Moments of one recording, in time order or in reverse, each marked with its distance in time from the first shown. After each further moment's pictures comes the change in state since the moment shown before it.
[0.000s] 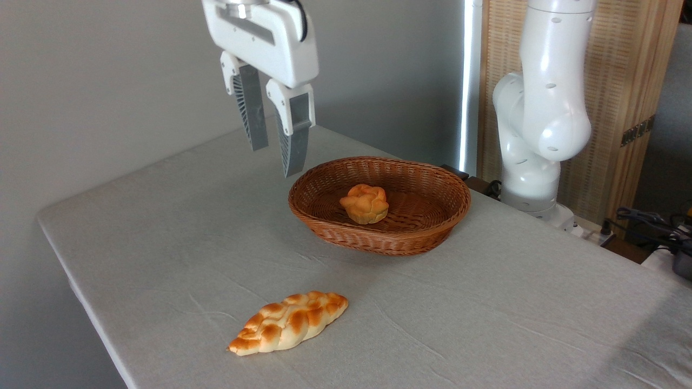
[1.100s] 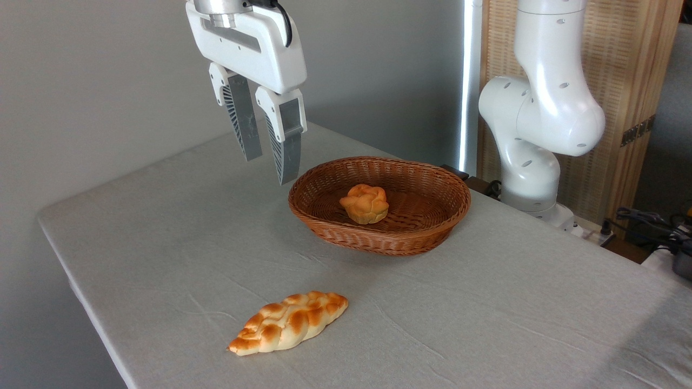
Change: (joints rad) arm 0.417 0.053 -0.398 0.049 -0.002 -0.020 -0.004
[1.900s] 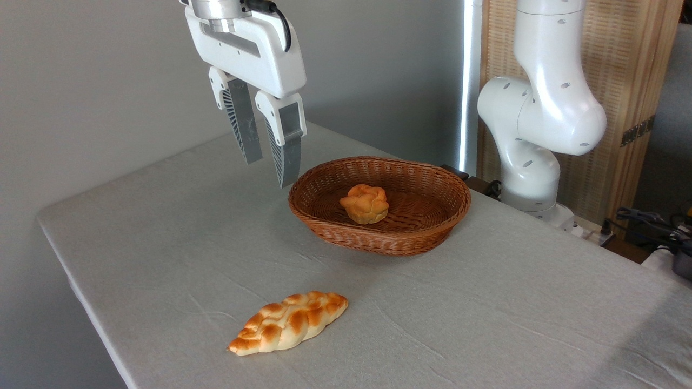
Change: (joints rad) arm 0.047 0.008 -0.046 0.000 0.000 0.000 0.000
